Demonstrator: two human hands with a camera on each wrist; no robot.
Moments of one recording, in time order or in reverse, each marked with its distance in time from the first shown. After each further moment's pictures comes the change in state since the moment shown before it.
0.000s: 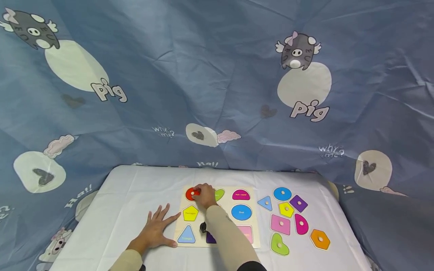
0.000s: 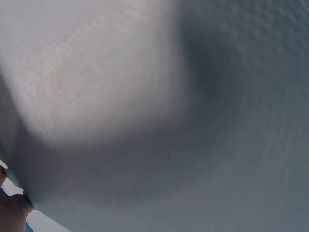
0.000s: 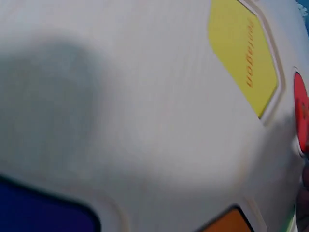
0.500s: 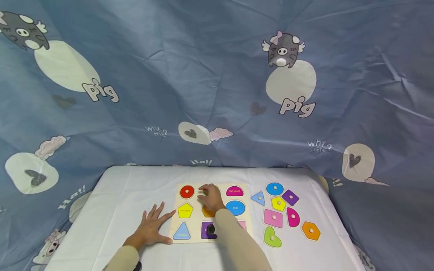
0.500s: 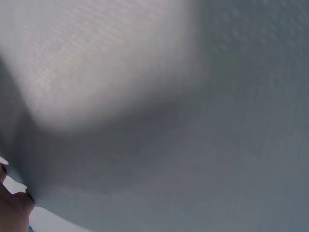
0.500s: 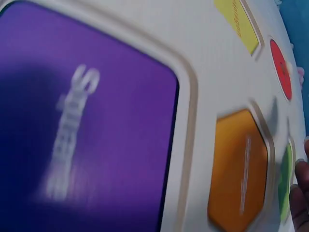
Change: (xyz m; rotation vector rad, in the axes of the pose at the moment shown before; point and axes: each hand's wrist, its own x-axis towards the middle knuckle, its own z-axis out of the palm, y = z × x) left_hand 0.000 0.001 0.000 -0.027 -0.005 -0.013; right_hand -0.033 0.028 -0.034 0.209 0.009 0.056
